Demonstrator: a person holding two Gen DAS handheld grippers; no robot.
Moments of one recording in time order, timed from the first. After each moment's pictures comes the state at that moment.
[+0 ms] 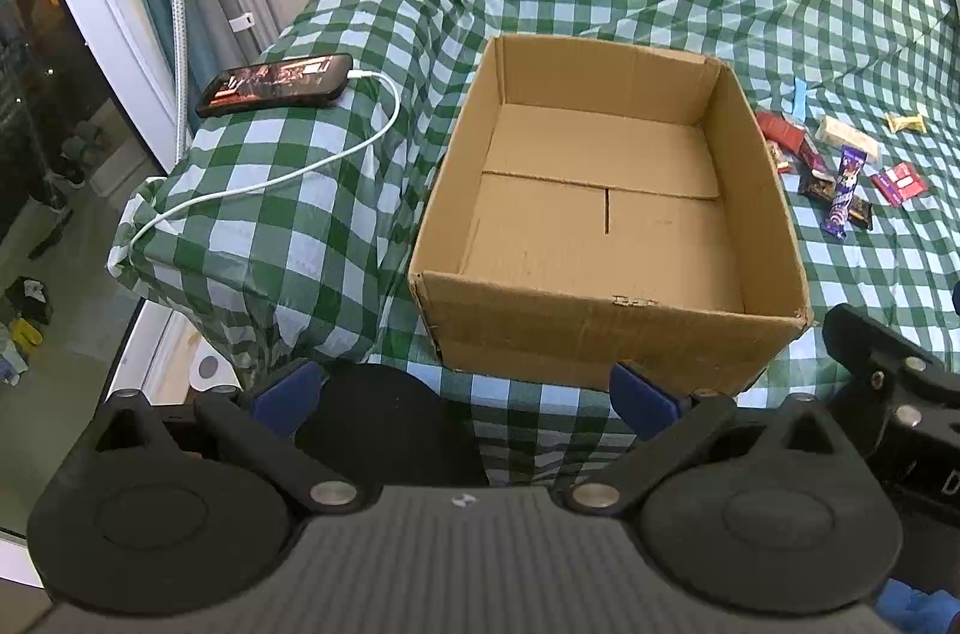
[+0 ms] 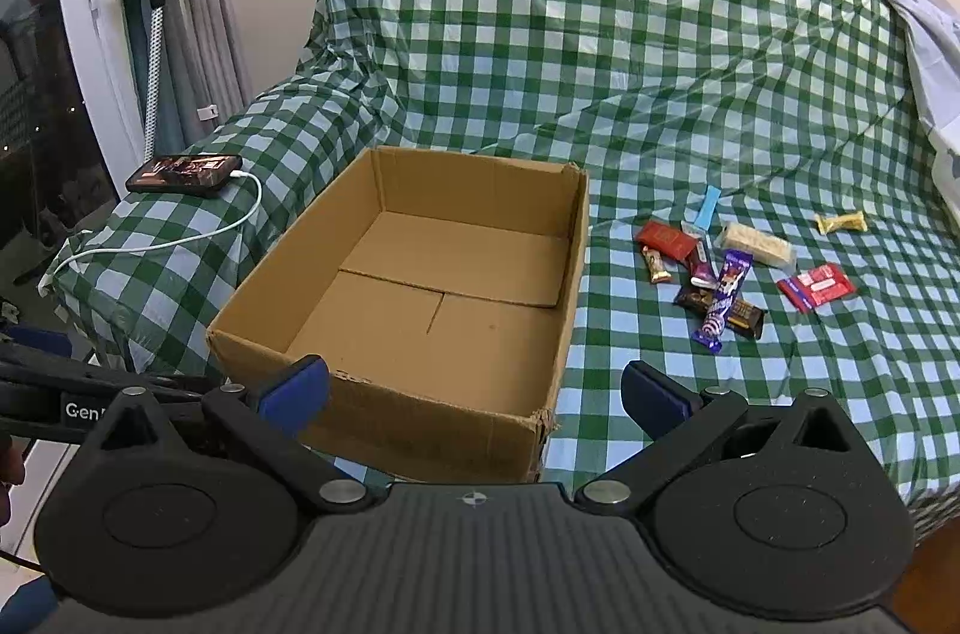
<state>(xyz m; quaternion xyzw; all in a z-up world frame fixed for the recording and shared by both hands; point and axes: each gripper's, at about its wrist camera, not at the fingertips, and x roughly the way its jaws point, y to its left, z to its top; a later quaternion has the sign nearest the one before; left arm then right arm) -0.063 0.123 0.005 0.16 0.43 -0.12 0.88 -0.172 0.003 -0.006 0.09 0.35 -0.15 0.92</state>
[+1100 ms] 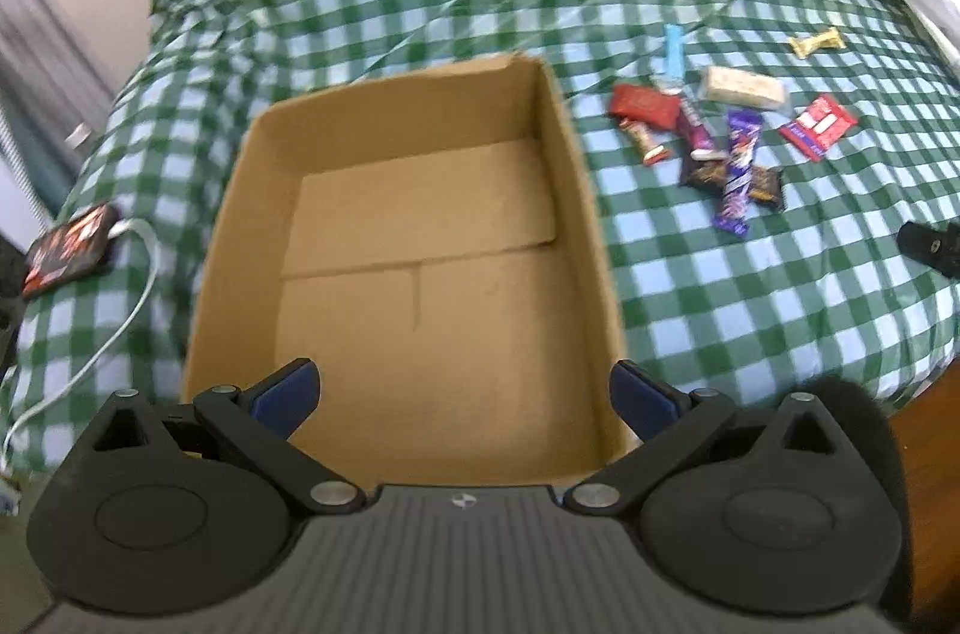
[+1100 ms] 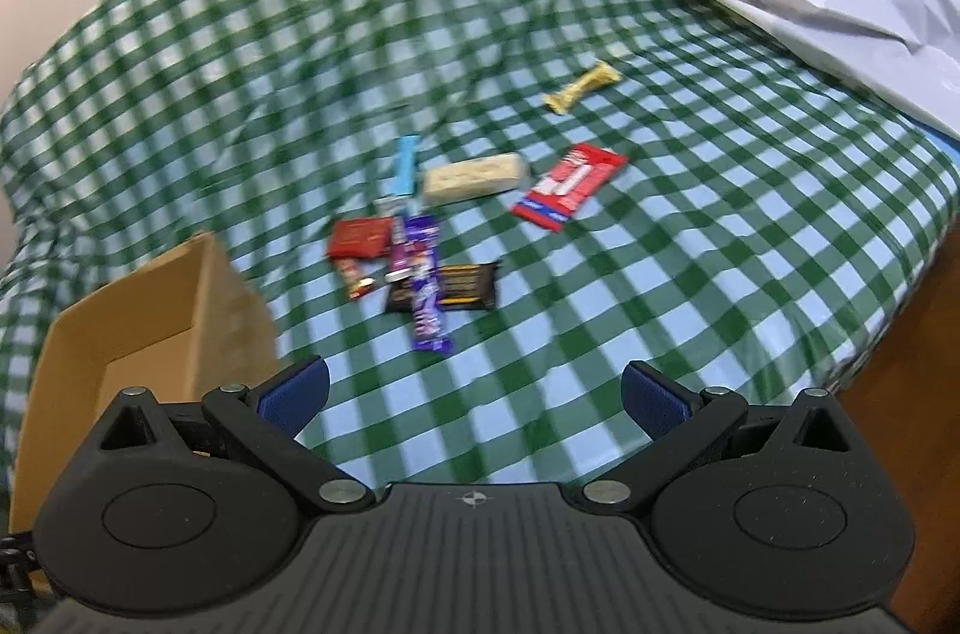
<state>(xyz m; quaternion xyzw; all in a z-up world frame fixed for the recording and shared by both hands) -0.022 -0.078 -0.016 0.26 0.43 -0.22 0.84 -0.201 -0.235 -0.058 0.28 0.28 -0.37 0.84</state>
